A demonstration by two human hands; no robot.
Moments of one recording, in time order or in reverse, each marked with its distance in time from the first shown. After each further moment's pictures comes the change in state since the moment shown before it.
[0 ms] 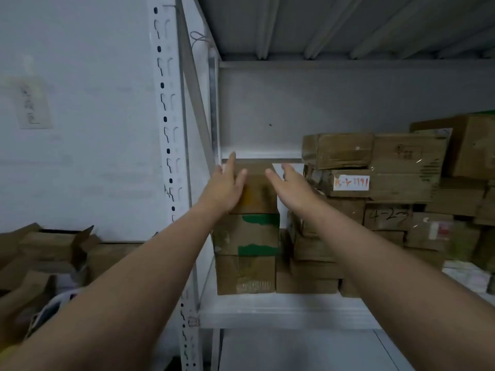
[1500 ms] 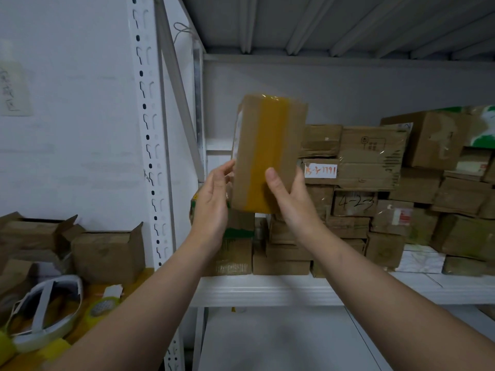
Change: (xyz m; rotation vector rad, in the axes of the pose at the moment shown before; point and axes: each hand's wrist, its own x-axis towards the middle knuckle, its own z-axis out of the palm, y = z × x) left_hand -0.105 0.040 0.031 -0.782 0.209 0.156; right_hand -0.098 0.013 -0.031 0.525 0.002 -0.149
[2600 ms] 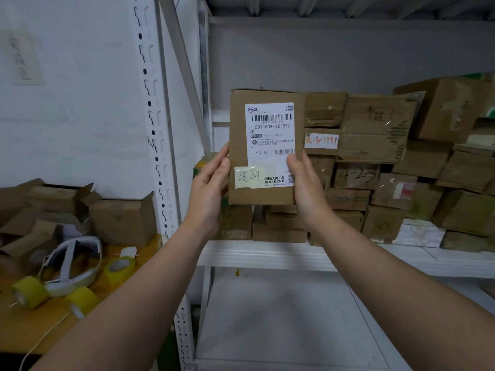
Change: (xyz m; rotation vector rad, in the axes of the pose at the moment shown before) left_hand -0.037 -0.001 0.002 -0.231 0.038 -0.201; right_hand -0.014 0.039 -0.029 0.079 0.088 0.109
